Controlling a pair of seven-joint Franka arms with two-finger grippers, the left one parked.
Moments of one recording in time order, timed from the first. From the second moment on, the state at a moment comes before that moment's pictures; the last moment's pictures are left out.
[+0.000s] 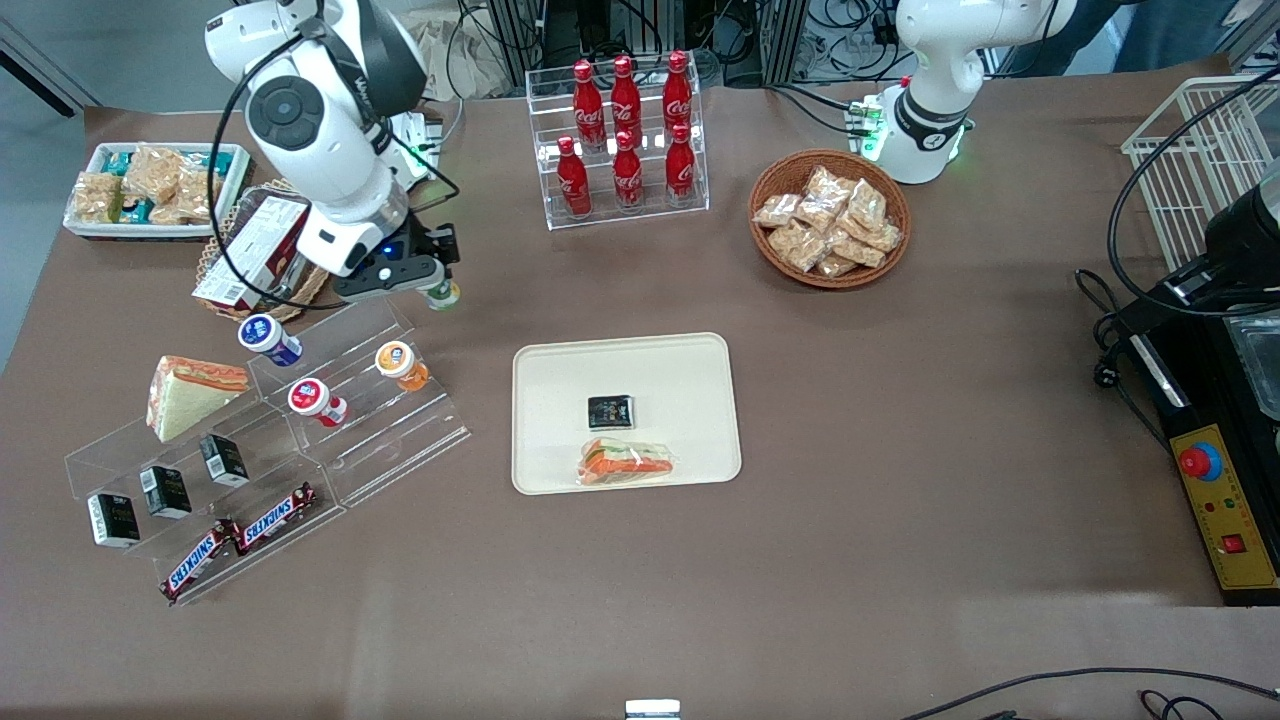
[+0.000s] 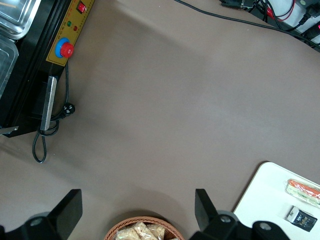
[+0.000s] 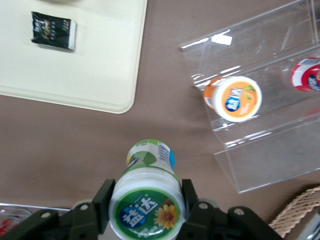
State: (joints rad) arm 0.27 -0.23 0.22 -2.31 0.11 2.03 0.26
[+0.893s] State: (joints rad) arm 0.30 0.21 0.30 -2.11 -0.01 2.23 0.53
